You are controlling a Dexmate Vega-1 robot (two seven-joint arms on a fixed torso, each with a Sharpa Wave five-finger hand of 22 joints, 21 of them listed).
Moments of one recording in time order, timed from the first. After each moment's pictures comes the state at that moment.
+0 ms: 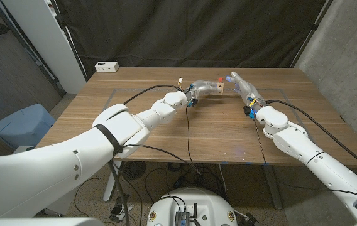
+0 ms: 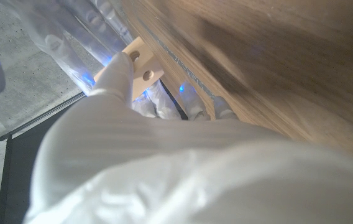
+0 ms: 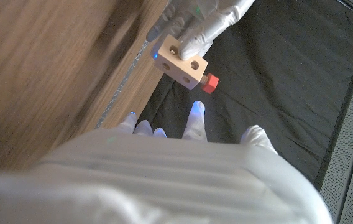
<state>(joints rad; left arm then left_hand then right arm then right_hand) 0.18 -0.07 0.80 -0.36 -0.33 -0.35 -0.18 0.99 0.05 0.31 -0.19 0.24 0.88 -0.14 0.20 0.20 0.88 -0.21 0.22 0.53 0.48 -0.05 0.20 0.18 0.14 0.21 0.19 0.17 -0.89 -0.65 -0.40 -1.63 0.49 0.03 -0.16 0.30 0.08 0.13 -0.04 0.19 0.44 -0.10 0.17 0.18 -0.17 0.07 0.18 0.18 -0.17 0.17 0.19 0.20 -0.06 0.15 0.19 0.17</state>
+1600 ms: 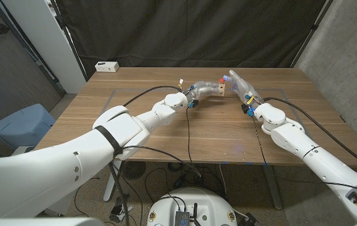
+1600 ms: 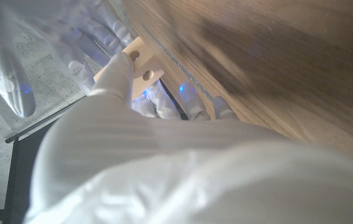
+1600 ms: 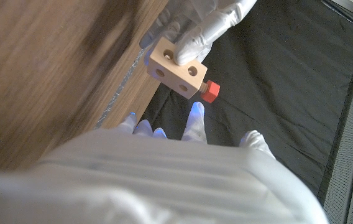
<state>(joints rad) 0.19 -0.07 0.80 -0.36 -0.32 -0.37 -0.20 0.99 0.05 0.31 -0.19 0.24 0.89 -0.14 0.20 0.20 0.88 -0.21 0.21 0.53 0.48 -0.05 0.20 0.18 0.14 0.21 0.19 0.17 -0.83 -0.63 -0.43 -1.56 0.50 0.04 -0.10 0.23 0.10 0.11 -0.01 0.19 0.44 -0.09 0.18 0.18 -0.17 0.07 0.18 0.18 -0.17 0.17 0.20 0.21 -0.07 0.15 0.19 0.17</state>
